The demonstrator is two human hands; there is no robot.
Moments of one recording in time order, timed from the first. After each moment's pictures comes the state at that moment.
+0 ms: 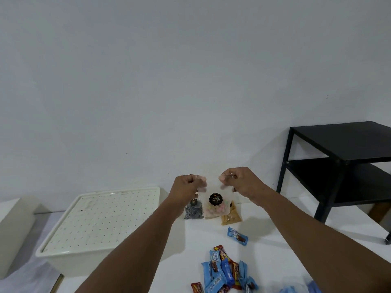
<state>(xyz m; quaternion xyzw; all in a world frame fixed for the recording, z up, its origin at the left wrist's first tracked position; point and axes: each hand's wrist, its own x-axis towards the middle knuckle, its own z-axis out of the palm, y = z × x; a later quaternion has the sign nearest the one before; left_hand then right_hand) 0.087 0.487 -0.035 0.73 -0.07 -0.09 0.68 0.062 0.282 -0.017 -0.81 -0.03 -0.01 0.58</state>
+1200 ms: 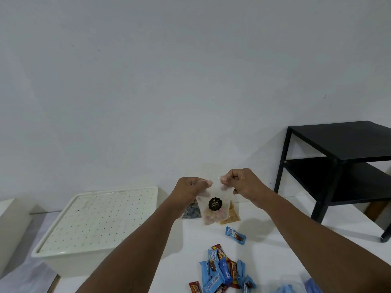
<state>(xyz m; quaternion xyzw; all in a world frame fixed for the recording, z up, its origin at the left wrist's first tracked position) 0.088 0.483 -0.042 0.73 -0.10 -0.14 0.66 0.058 0.275 -0.025 -0.81 -0.02 -0.02 0.58</state>
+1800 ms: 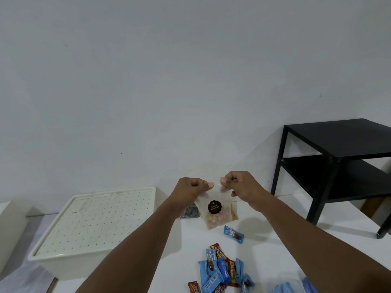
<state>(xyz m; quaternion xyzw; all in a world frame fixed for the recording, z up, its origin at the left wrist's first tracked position) 0.089 0.474 -0.044 0.74 -0.12 -0.15 0.64 0.053 0.273 -0.033 -0.80 0.00 -0.03 0.59</state>
